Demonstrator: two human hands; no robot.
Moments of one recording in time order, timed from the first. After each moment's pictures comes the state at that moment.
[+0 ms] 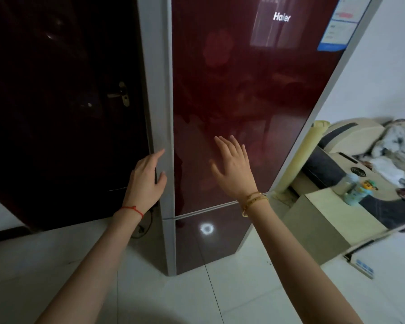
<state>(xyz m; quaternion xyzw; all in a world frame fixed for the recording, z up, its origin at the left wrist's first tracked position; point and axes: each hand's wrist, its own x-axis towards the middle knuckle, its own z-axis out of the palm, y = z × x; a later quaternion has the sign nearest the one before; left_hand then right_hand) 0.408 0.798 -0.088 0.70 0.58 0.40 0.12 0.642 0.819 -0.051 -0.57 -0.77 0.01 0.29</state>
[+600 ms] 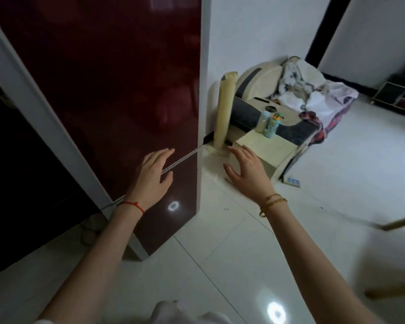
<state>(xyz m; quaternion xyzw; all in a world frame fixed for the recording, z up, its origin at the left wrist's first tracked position) 0.581 0.726 -0.097 0.86 0.41 0.25 0.18 0.824 0.626 -0.085 -0.76 -0.60 0.06 0.25</state>
